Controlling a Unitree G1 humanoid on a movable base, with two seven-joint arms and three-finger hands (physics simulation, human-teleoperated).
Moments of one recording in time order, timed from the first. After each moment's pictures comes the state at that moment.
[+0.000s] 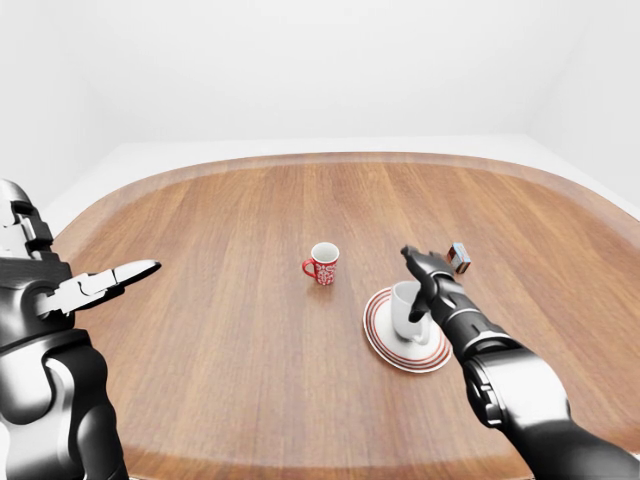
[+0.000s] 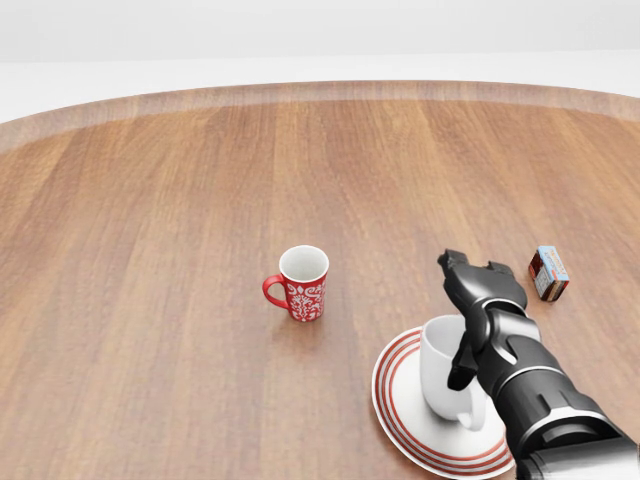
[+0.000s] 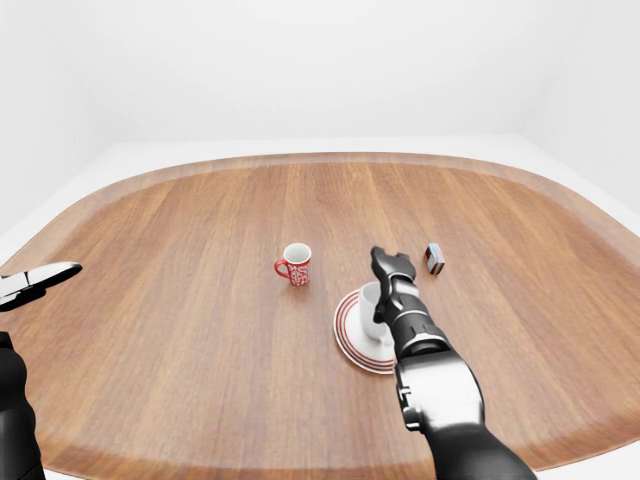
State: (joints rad) left arm -0.09 0.25 0.52 -0.54 -0.39 0.09 0.14; right arm -0.86 -0.23 0.01 1.33 -1.06 0.09 -0.04
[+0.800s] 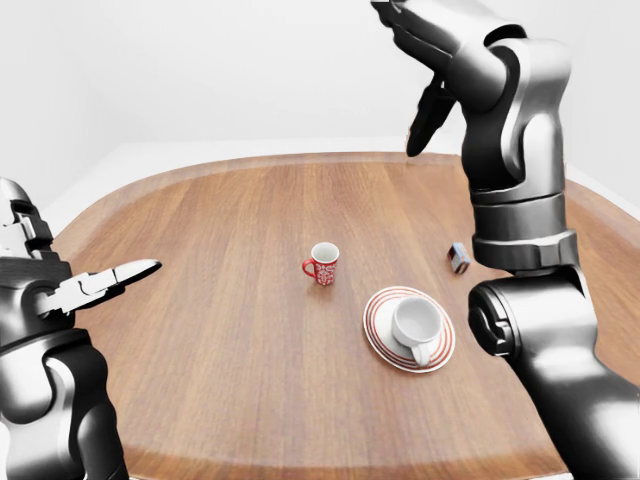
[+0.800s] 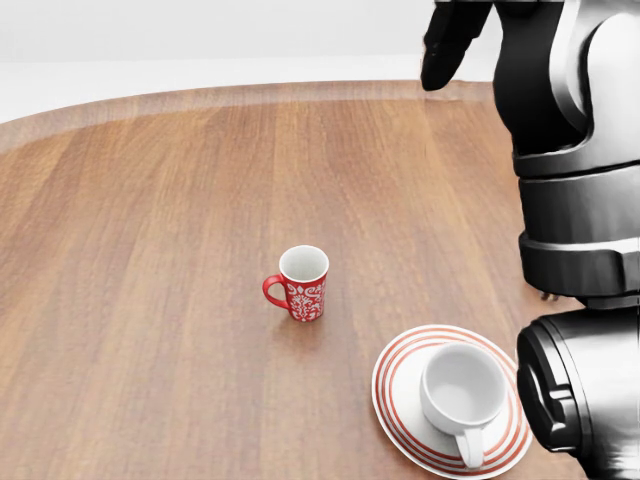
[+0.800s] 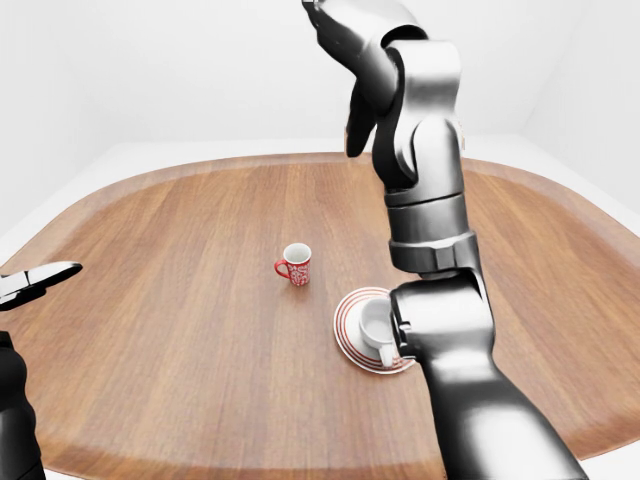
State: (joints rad) left arm -0.09 0.25 0.52 -0.54 -0.39 0.09 0.14; right arm -1.27 -0.28 -0.02 0.42 -1.18 0.09 0.70
